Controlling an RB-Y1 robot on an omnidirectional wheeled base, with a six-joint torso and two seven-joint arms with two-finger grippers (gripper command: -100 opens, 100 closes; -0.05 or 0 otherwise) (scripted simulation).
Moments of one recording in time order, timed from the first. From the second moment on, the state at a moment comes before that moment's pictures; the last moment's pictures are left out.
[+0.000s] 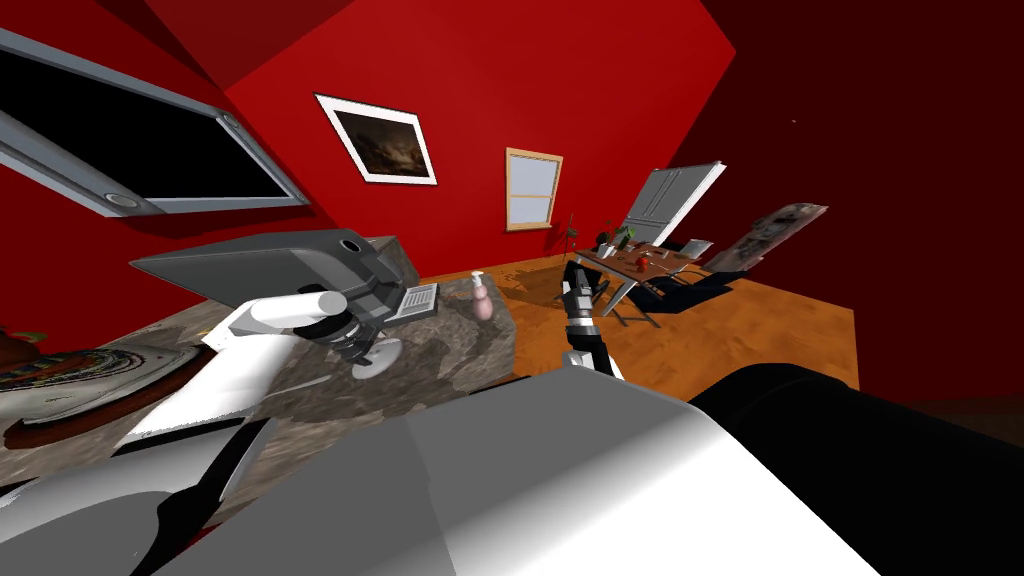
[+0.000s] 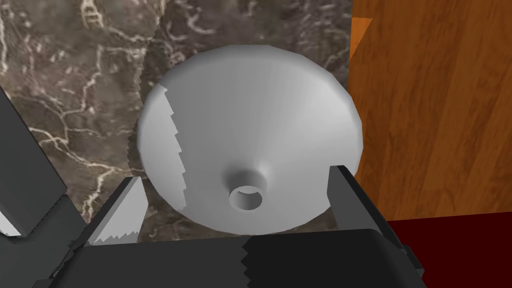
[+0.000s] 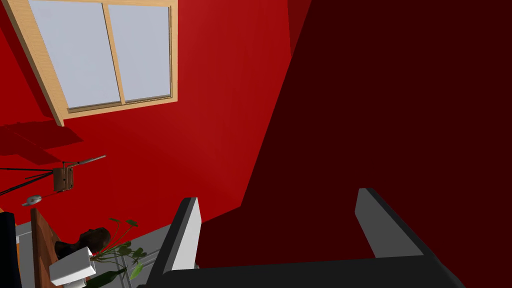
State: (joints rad) left arm -0.47 0.82 0.03 -1.28 0.71 1.76 -0.02; right arm 0.55 0.03 -0.02 -2.23 -0.04 -0.42 0.06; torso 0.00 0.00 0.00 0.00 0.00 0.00
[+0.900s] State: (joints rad) left arm -0.52 0.98 -0.12 -1.01 0.88 1.56 -0.05; right arm 0.55 0.03 -0.02 -2.23 -0.04 -0.42 0.06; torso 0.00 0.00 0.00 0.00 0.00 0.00
